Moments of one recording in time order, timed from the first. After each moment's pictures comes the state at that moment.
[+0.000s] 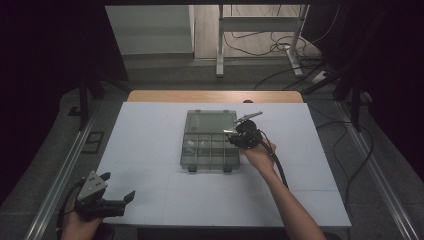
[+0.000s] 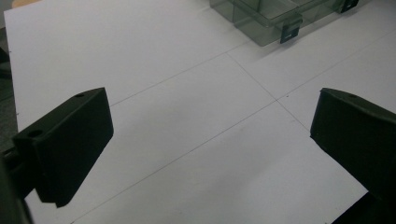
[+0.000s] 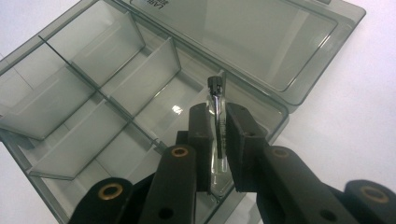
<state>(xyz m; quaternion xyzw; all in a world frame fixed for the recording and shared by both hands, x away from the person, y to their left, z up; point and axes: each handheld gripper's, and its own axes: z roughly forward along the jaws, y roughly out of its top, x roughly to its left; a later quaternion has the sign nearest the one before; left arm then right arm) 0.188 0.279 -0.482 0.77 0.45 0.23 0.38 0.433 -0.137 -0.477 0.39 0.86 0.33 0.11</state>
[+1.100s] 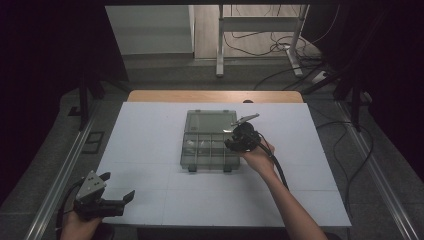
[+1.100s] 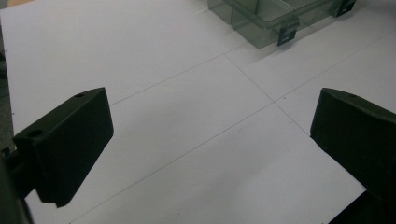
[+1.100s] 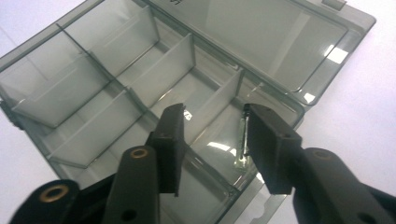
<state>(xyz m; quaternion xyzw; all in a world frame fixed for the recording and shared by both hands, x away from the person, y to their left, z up) 0.188 0.281 -0.482 0.77 0.45 0.23 0.39 0.422 -0.131 -0.472 0.36 0.87 0.32 0.12</state>
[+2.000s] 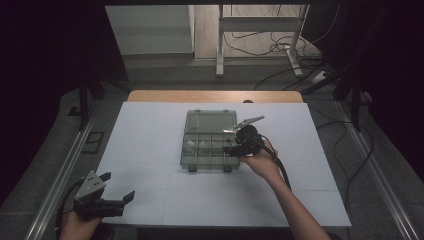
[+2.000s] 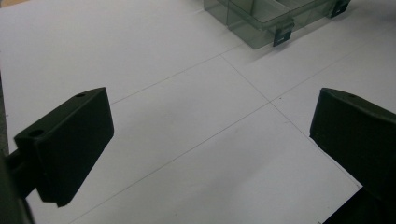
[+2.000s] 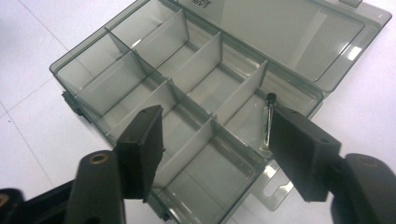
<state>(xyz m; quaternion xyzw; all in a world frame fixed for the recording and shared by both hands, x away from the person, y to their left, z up) 0.188 0.282 -0.482 0.77 0.45 0.22 0.39 0.399 -0.137 -0.456 0.36 0.86 0.33 0.09</state>
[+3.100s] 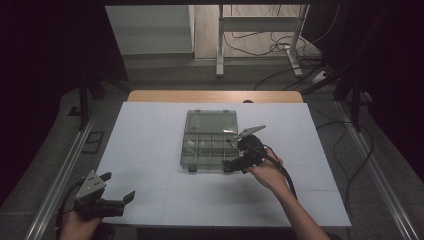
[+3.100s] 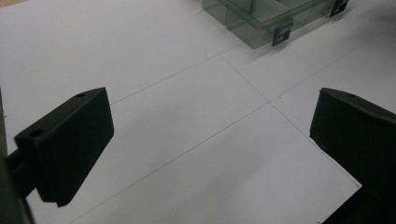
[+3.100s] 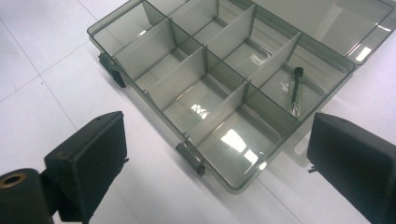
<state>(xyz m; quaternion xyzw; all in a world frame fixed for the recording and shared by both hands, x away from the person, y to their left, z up) 0.189 0.282 -0.482 0.77 0.45 0.22 0.39 0.366 -0.142 -0.454 0.33 0.88 0.32 0.09</state>
